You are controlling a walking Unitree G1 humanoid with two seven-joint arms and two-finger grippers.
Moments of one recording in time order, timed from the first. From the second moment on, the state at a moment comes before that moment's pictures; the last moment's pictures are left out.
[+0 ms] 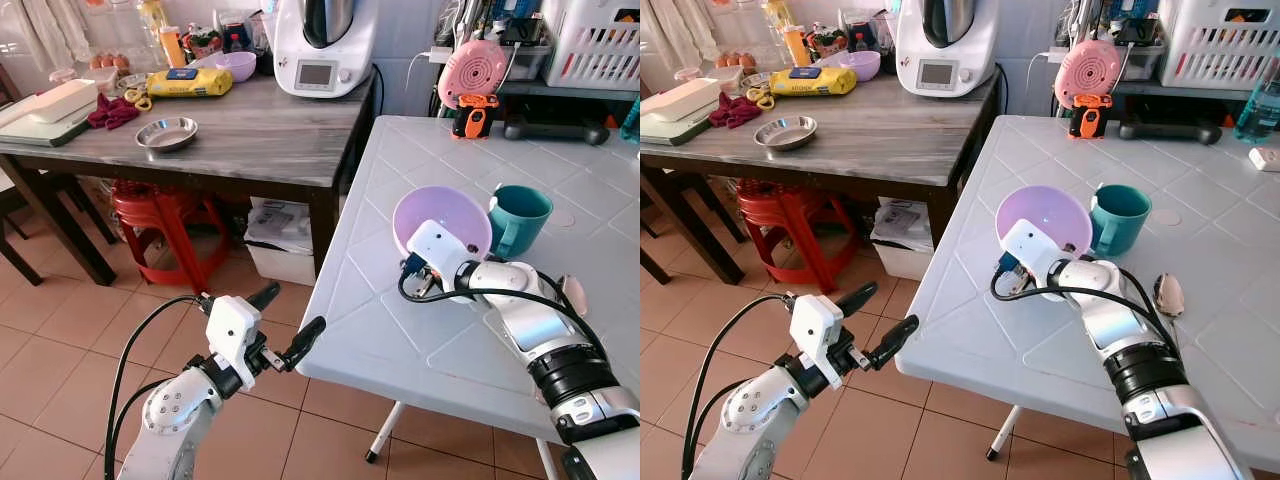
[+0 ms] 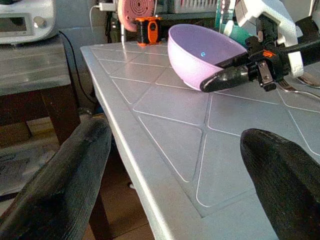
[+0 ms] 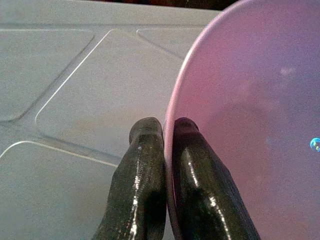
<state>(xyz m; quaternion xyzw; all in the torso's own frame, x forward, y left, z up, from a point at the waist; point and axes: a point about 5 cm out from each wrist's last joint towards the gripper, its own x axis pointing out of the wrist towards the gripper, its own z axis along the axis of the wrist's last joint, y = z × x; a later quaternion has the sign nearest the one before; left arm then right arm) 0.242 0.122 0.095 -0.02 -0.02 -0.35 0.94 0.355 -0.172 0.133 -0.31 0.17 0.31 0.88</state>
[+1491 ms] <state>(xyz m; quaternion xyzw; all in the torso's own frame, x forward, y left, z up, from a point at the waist) 0.296 0.152 0.105 0.01 -0.02 -0.18 0.98 0.308 -0.159 0.162 -0.10 -0.05 0.09 0.99</state>
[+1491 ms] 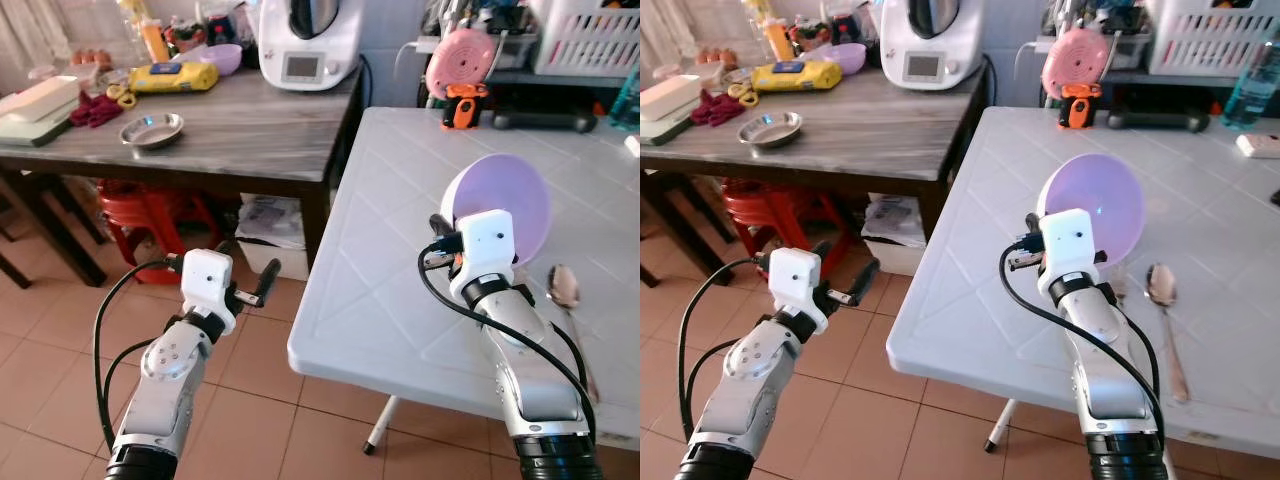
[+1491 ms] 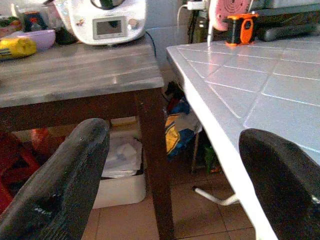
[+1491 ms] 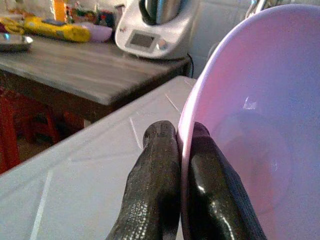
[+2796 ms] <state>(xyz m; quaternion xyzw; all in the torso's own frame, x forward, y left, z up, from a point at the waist) 0.294 0.152 0.103 0.01 -0.03 -0.18 0.98 0.308 -0.151 0.175 -0.10 -0.09 0.08 0.99</state>
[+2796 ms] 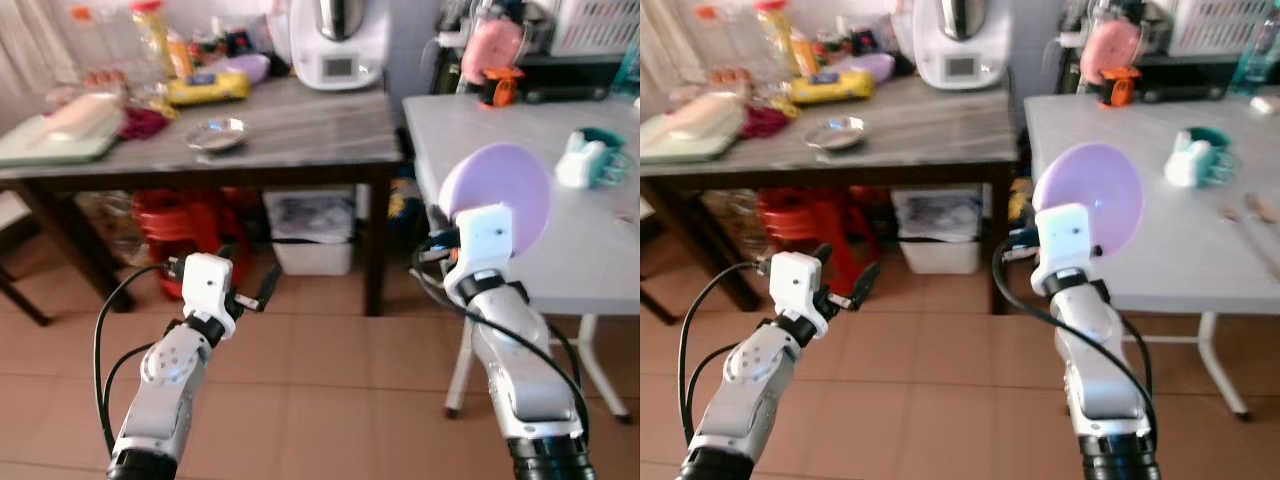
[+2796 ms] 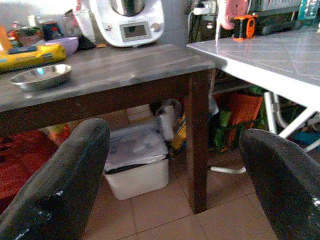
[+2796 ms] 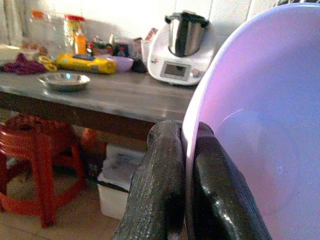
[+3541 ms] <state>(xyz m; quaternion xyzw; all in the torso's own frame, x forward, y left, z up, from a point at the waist) 0.293 0.131 0.103 0.00 -0.03 -0.21 0.98 0.308 -0.171 0.172 -0.11 -0.08 0.04 0.99</state>
